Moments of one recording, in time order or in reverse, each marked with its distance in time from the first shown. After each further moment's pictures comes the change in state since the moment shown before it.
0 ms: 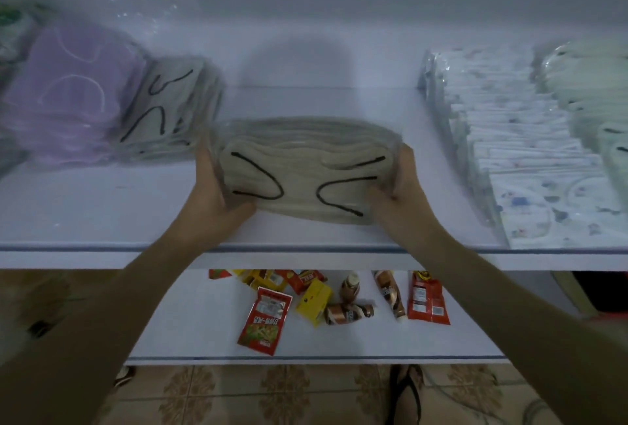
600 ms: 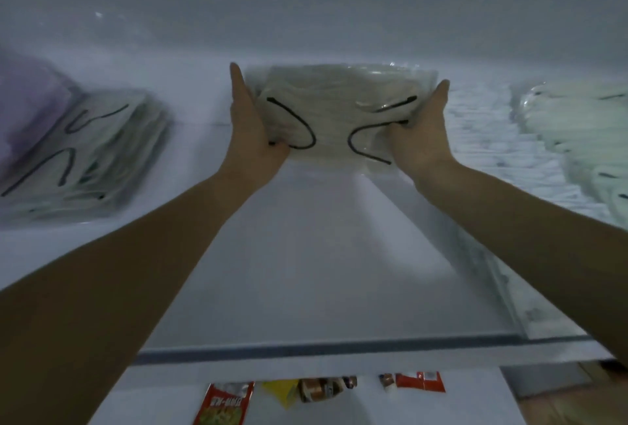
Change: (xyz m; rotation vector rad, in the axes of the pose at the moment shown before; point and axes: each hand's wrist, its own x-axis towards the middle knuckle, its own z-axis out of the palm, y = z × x) left_hand 0.155 0.015 0.089 0.220 0.174 0.092; right_hand 0.137 0.027 -0.059 -0.265 0.318 0.180
